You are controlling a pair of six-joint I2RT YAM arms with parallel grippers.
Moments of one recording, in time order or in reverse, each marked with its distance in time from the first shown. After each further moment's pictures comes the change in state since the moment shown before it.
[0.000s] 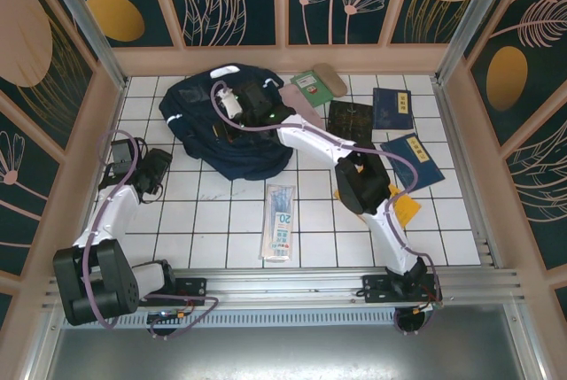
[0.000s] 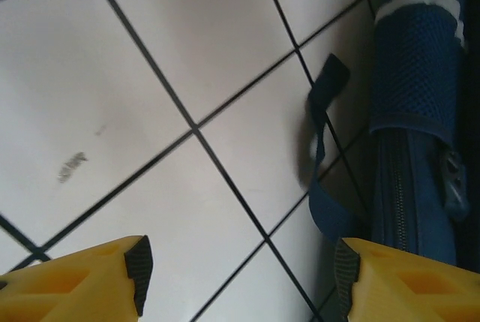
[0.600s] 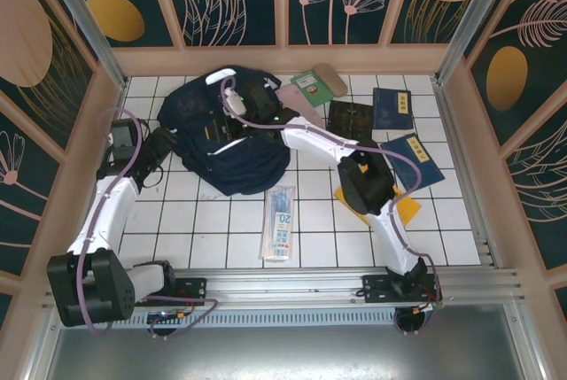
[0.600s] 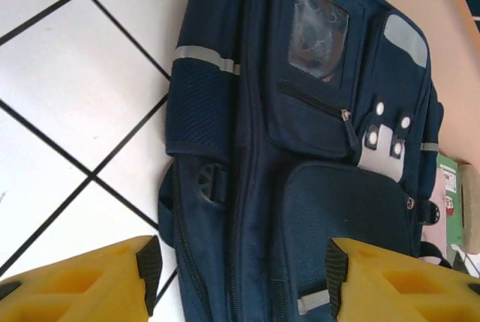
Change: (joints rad) left arm -0.111 -0.008 0.180 -0.043 -0.058 0.117; right arm -0.021 -0.066 -0.150 0.128 -0.126 0.252
